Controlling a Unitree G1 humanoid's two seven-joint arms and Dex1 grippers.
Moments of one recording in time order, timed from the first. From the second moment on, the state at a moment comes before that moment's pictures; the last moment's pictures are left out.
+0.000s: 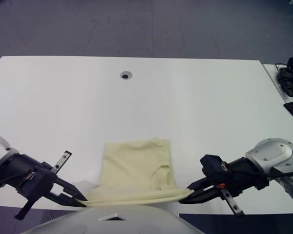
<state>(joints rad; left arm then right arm) 0.19 1.32 0.14 -0.80 -0.86 0.33 -1.43 0.32 -1.28 -0.22 -0.68 0.95 0.62 1.45</state>
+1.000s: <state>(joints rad) -0.38 0.78 -0.34 0.06 -0.38 0.32 -1.44 -0.21 -0.79 0.23 0.04 0.43 0.49 1.31</state>
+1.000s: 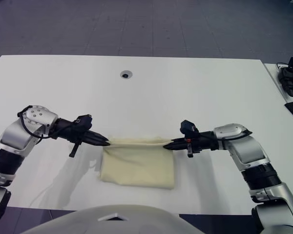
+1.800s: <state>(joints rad) -0.24 0.64 -0.06 -0.12 -0.48 0.29 -1.06 -0.24 -0.54 0.00 -0.04 0.61 0.73 0.96</state>
